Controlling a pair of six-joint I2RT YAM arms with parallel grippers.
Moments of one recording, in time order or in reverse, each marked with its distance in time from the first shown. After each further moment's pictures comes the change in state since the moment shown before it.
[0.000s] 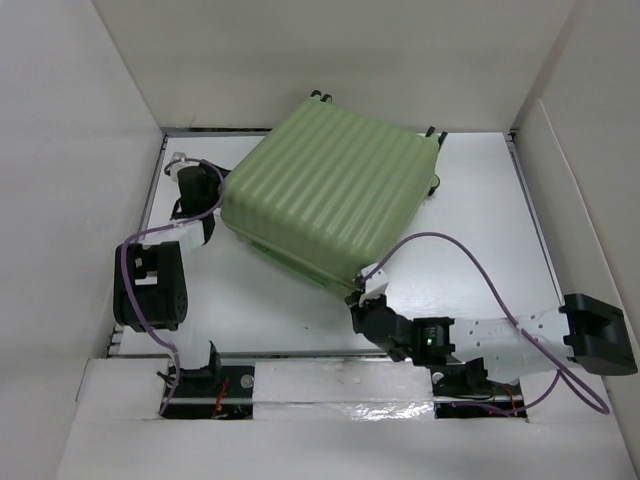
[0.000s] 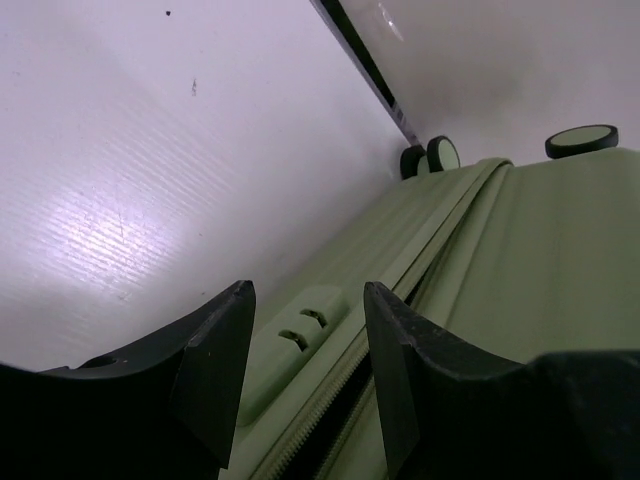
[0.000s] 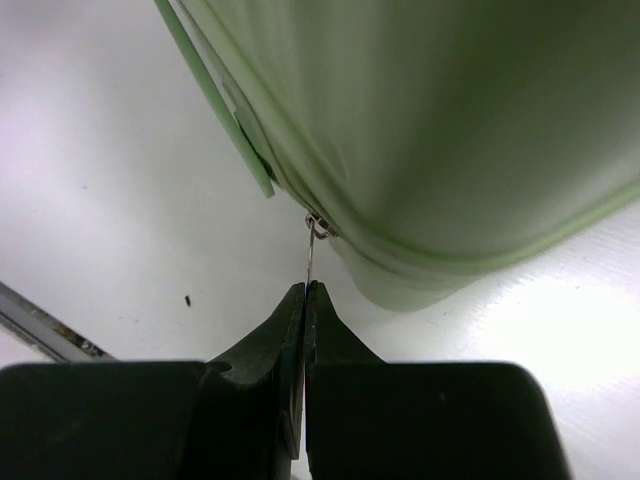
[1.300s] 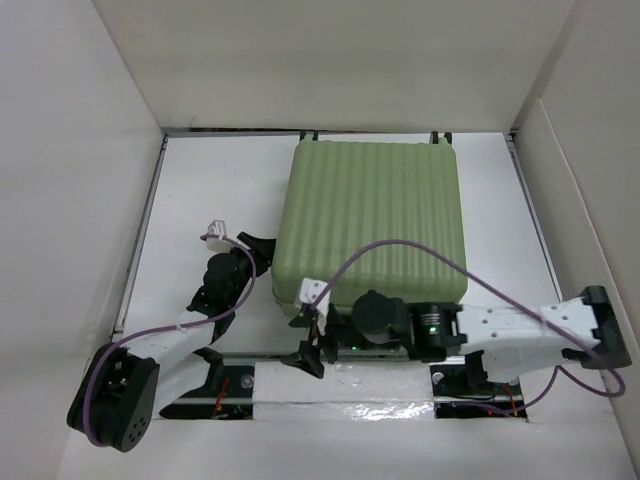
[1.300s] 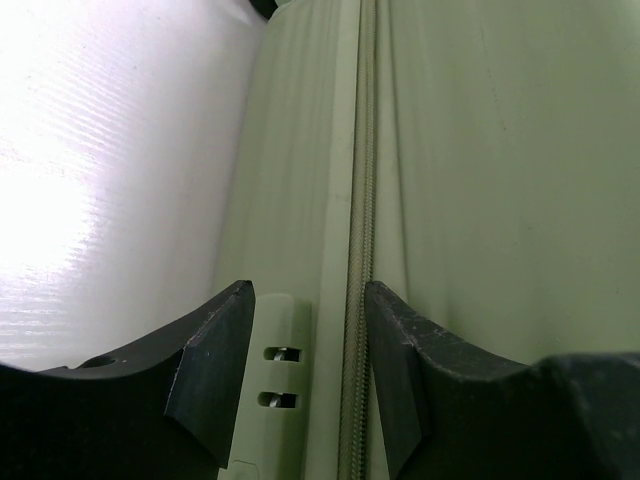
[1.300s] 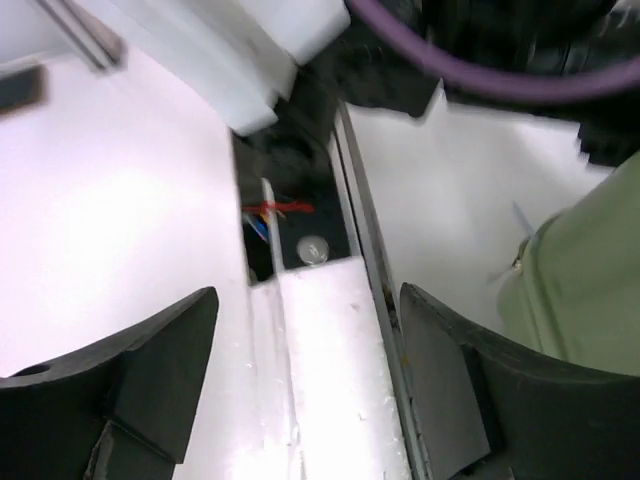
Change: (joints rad) left arm -0.422 -0.664 -0.760 0.282 -0.175 -0.030; right arm 0.062 0.104 0.482 -0.202 -0.724 -0.300
